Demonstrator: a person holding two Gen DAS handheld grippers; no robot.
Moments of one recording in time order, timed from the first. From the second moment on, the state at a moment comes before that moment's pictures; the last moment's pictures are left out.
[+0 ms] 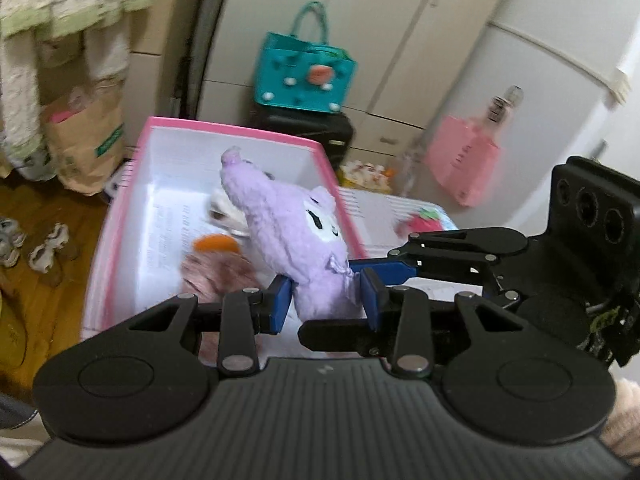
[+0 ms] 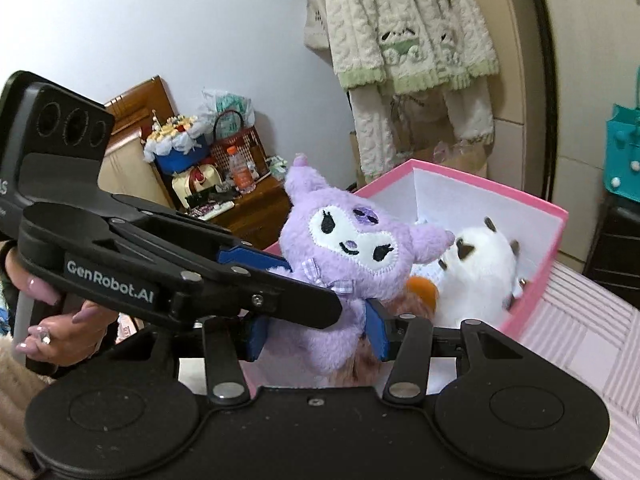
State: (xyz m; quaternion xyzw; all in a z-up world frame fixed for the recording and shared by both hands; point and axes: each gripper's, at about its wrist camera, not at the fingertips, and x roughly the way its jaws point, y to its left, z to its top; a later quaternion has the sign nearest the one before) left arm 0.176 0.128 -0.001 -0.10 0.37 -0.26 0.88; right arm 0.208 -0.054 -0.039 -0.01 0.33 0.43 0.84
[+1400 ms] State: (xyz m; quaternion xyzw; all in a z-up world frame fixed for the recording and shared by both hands) left arm 0.312 0.151 -0.021 0.00 0.42 -0.14 0.90; right arm 0.293 -0.021 -0.055 -0.01 0.40 0.36 0.84
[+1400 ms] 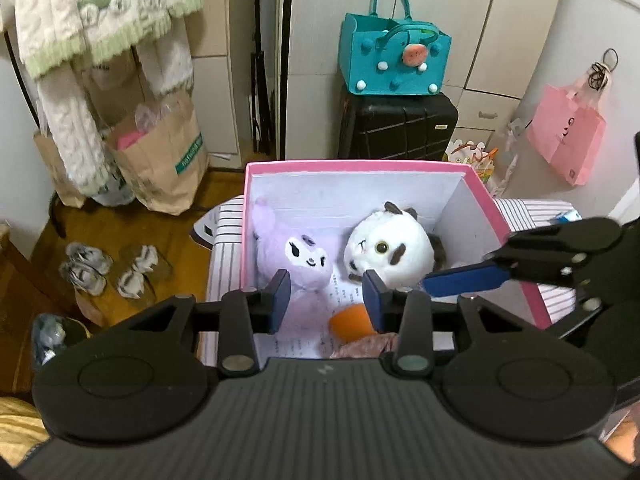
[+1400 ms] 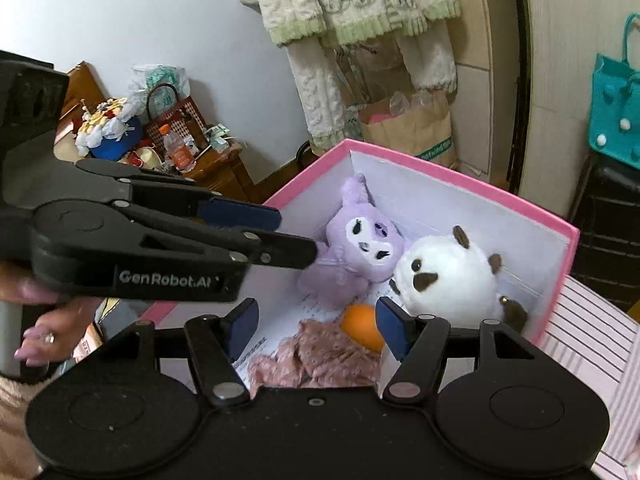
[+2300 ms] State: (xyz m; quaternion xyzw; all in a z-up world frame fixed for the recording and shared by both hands) left arm 0.131 0.086 0.075 0.09 0.40 -0.25 0.88; right arm 0.109 -0.135 0.025 -0.08 0.34 0.35 0.87
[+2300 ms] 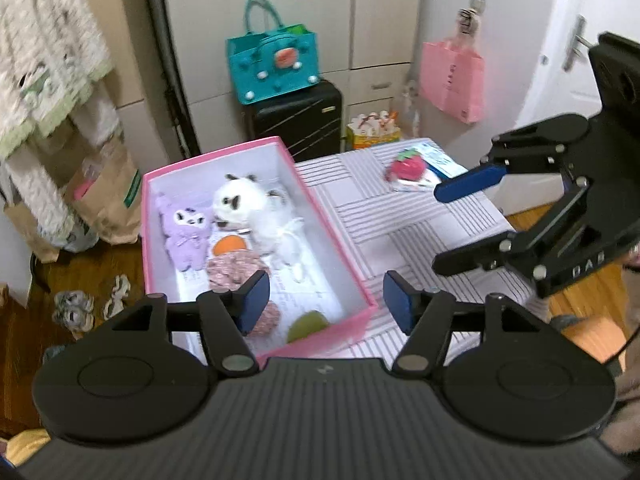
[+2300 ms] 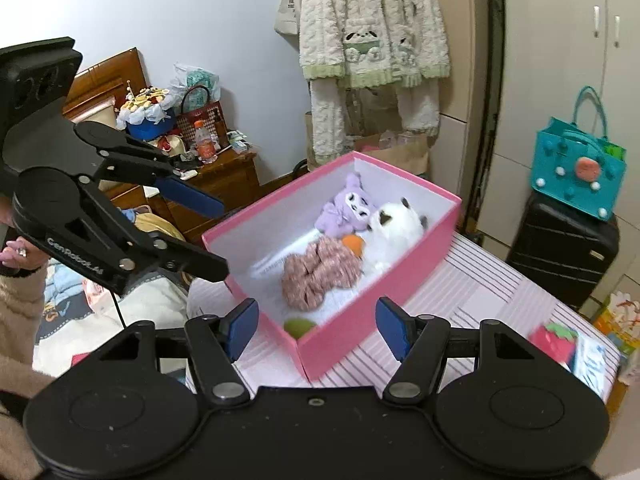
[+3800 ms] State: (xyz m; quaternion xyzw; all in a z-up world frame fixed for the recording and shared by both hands) left arm 0.196 -0.136 -0.034 0.06 0.37 -0.32 0.87; right arm 0.139 -0.314 -0.110 -0.09 0.26 0.20 0.94
